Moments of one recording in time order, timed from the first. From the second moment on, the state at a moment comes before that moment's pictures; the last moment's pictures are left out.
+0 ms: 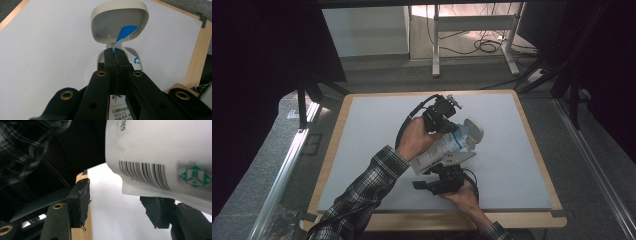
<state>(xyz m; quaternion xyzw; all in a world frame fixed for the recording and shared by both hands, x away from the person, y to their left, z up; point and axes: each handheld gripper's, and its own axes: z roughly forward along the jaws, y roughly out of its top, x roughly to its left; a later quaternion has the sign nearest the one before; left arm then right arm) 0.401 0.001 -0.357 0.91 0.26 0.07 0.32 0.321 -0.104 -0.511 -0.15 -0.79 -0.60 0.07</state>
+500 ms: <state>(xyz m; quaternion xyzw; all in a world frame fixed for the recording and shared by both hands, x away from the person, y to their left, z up) 0.372 0.022 -0.346 0.89 0.24 0.07 0.38 0.322 -0.105 -0.524 -0.20 -0.80 -0.56 0.01</state>
